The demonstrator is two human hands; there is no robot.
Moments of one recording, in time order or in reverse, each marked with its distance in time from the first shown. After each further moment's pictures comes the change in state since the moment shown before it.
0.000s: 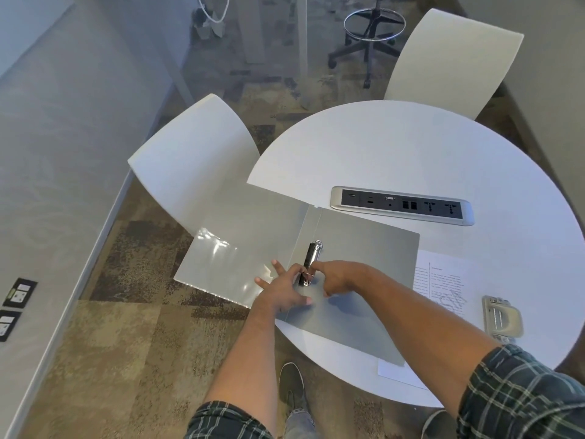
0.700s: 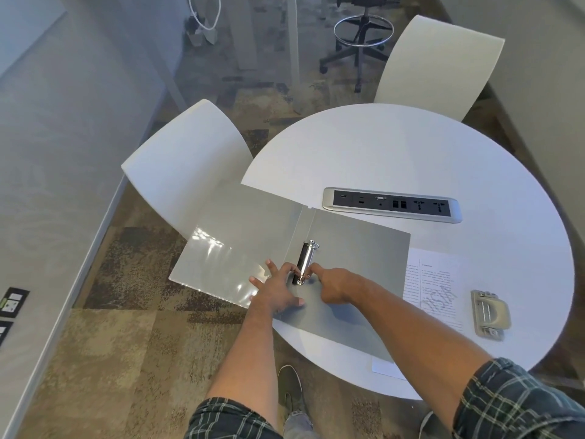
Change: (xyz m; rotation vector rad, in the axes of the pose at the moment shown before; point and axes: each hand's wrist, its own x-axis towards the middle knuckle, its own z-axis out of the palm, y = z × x) left_hand -0.011 0.001 0.001 -0.004 0.058 -0.048; right_hand -0.012 0.004 0.027 0.033 0.120 -0.013
